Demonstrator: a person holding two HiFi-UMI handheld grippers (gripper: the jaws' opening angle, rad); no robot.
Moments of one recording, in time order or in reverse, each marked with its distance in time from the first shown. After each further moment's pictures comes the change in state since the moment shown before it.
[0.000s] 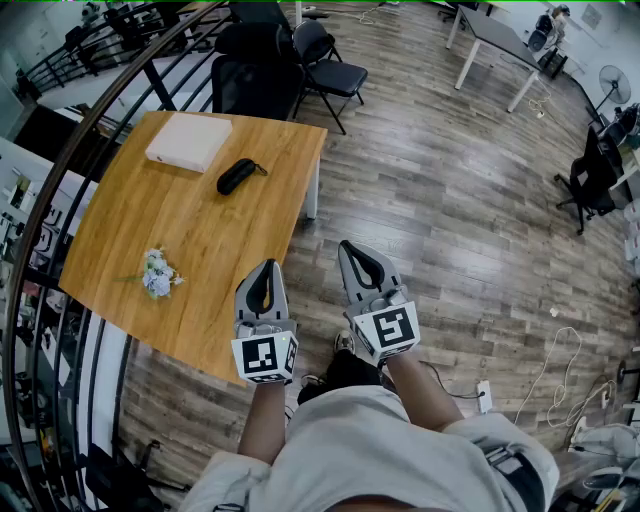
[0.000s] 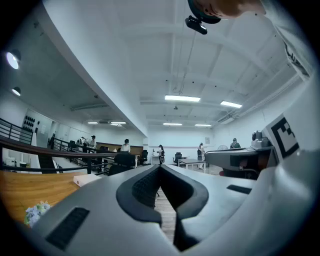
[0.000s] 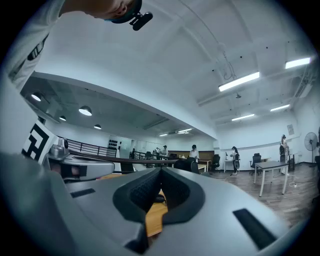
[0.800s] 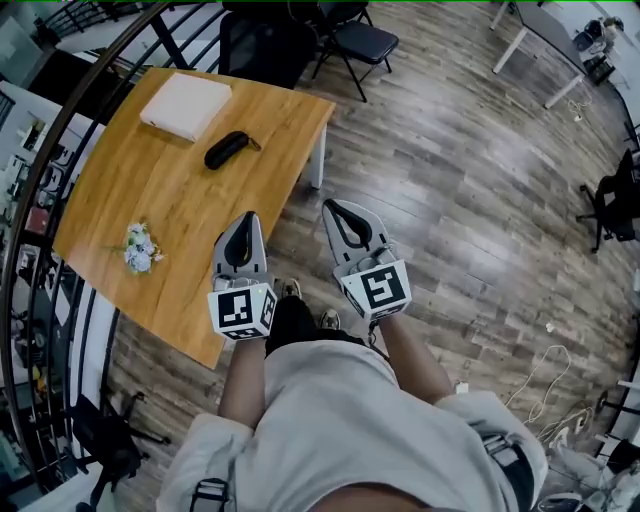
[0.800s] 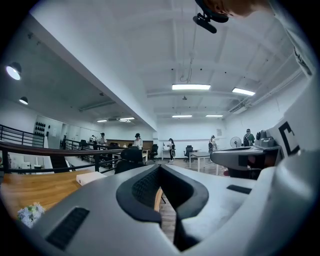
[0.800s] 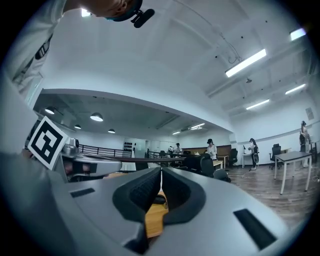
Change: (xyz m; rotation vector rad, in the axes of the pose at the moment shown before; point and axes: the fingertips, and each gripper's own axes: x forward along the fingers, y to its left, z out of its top) left arm 0.127 0.000 -0.015 0.036 0.061 0.119; right arm 0.085 -0.096 -0.026 0.039 -0.003 0.188
